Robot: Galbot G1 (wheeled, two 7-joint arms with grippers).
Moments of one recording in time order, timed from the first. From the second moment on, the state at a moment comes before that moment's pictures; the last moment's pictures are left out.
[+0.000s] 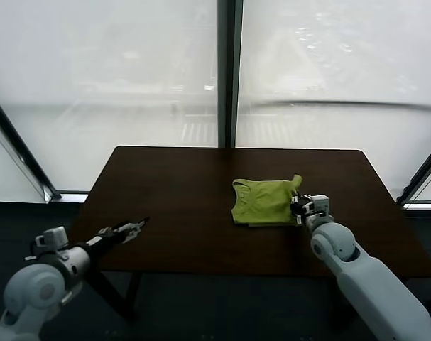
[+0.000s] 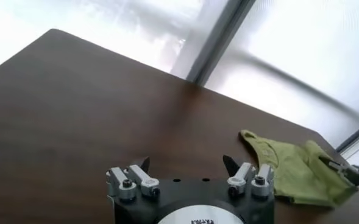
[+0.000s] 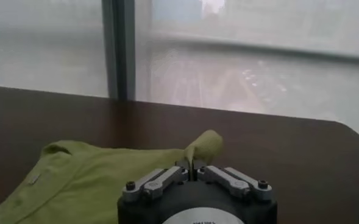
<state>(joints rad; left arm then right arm) 1.36 -1.02 -0.72 -2.06 -1.09 0.72 -0.06 -0.81 0.90 0.07 1.61 0.71 -0.43 0.33</state>
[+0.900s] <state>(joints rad) 1.39 -1.06 -0.73 -2.04 -0.97 0.64 0.02 -1.01 0.79 0.27 1.62 0.61 -0.16 0.09</state>
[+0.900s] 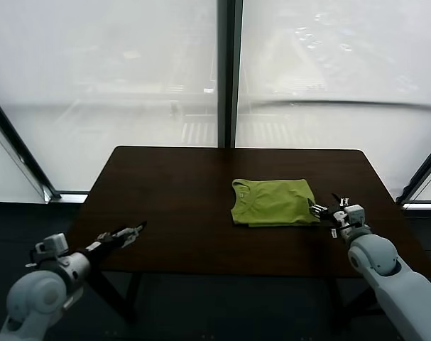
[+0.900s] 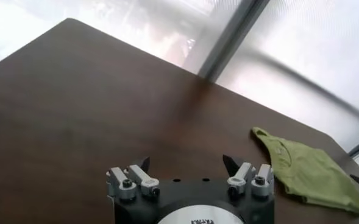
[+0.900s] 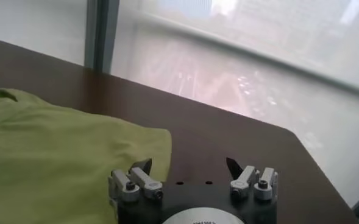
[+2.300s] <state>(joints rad) 2.01 -1.14 -0.78 -2.20 -0.37 -0.03 0.04 -2.07 1.07 0.71 1.98 0.38 0.45 0.14</state>
